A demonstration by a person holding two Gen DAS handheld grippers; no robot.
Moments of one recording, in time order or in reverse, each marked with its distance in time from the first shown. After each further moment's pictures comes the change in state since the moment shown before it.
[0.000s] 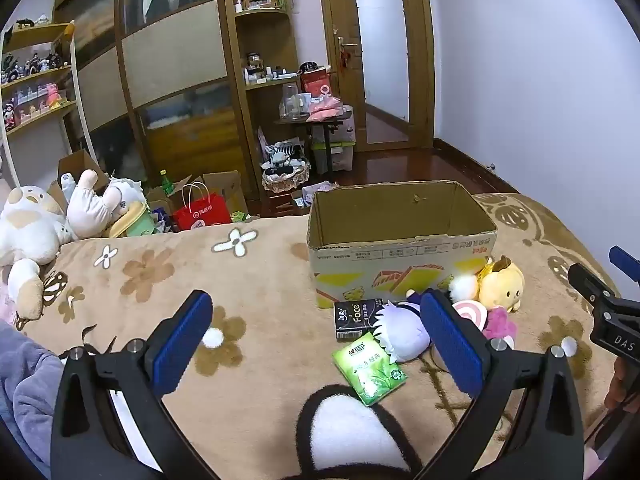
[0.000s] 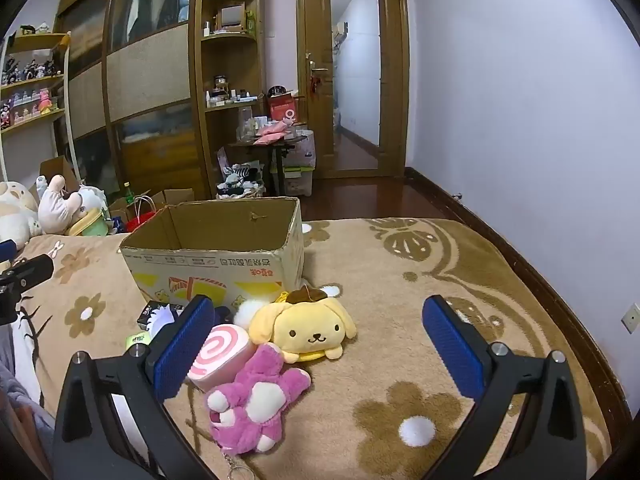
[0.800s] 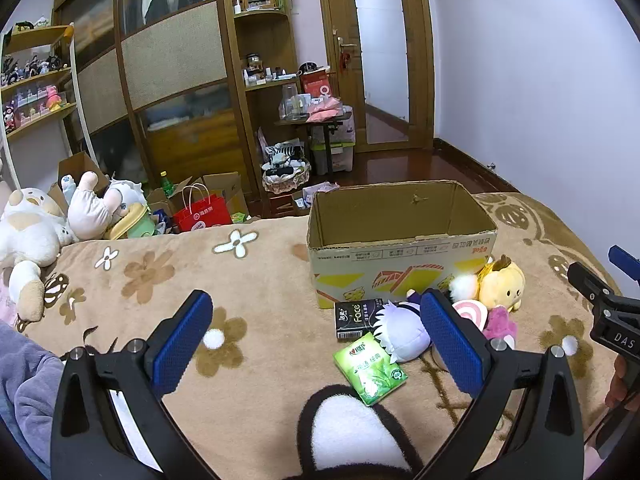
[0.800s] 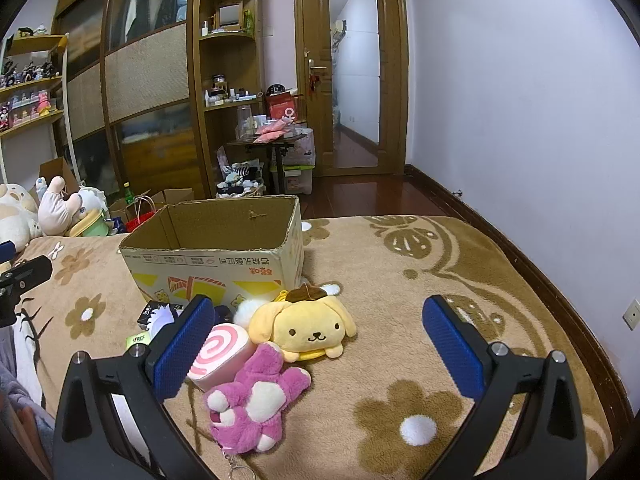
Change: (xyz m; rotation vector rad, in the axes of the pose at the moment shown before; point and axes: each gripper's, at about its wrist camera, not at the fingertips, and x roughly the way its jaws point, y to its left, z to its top) left arm 0.000 0.000 0.000 0.010 0.005 0.004; right arm 0.000 0.000 0.000 0.000 0.008 -0.007
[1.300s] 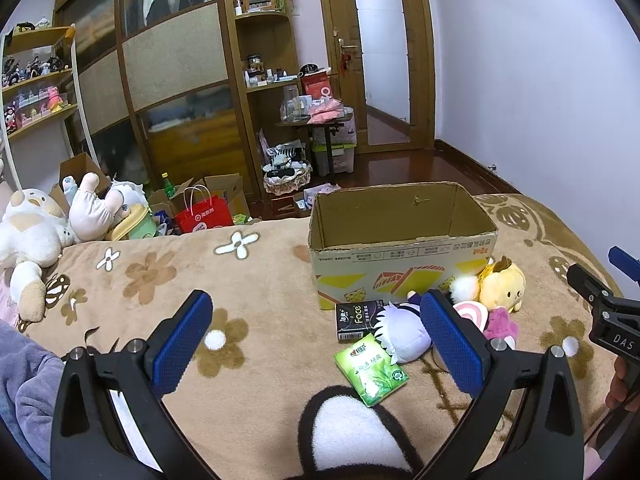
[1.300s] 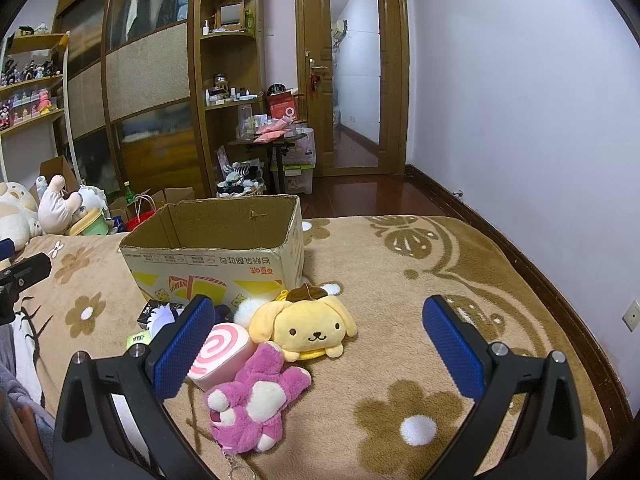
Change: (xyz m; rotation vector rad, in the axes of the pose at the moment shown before) left arm -0.001 0.003 -0.001 -0.003 -0.006 0.001; right arm 0.000 0.001 0.000 0.001 0.003 -0.001
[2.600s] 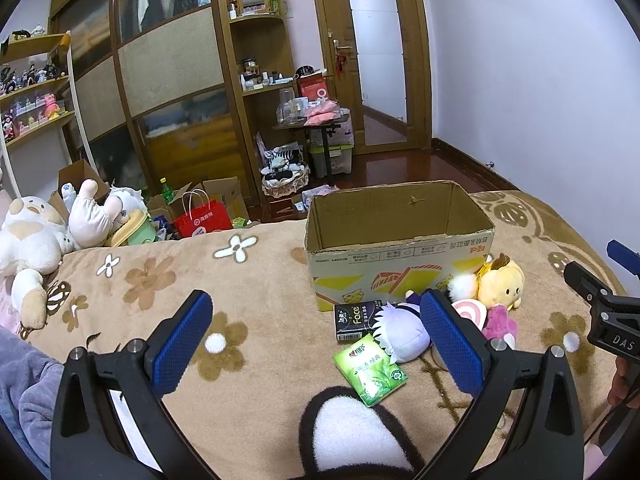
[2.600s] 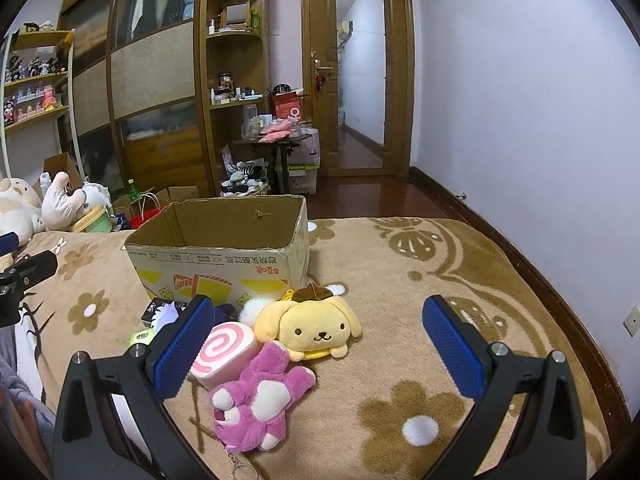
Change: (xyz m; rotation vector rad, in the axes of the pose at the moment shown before) left arm -0.002 0.000 -0.001 0.013 -0.004 0.005; right arm 0.001 0.006 0.001 -0.015 0.001 0.013
